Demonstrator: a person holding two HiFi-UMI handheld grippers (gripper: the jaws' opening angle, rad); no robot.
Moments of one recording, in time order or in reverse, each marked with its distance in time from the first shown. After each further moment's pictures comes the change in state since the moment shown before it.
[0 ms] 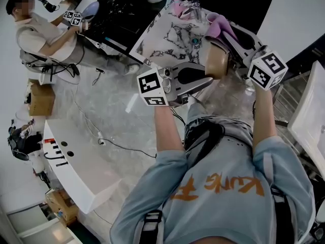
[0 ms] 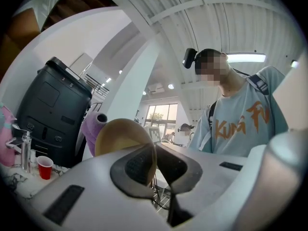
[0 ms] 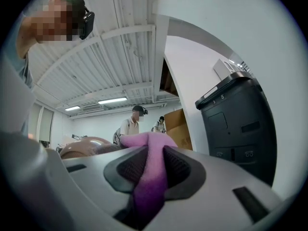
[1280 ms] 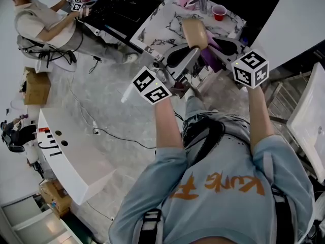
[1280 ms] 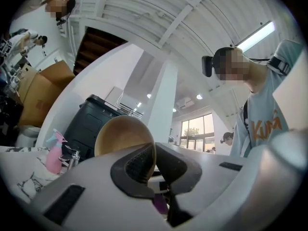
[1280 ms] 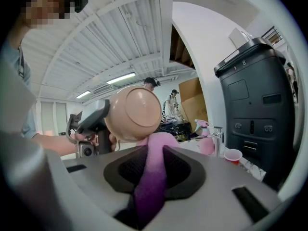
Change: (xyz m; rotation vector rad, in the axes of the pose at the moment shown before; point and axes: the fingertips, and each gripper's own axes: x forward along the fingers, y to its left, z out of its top) left arm -0.061 0.042 0.023 0.065 -0.243 0.461; right arm 0.026 0.066 -0.100 0.002 0.340 0.152
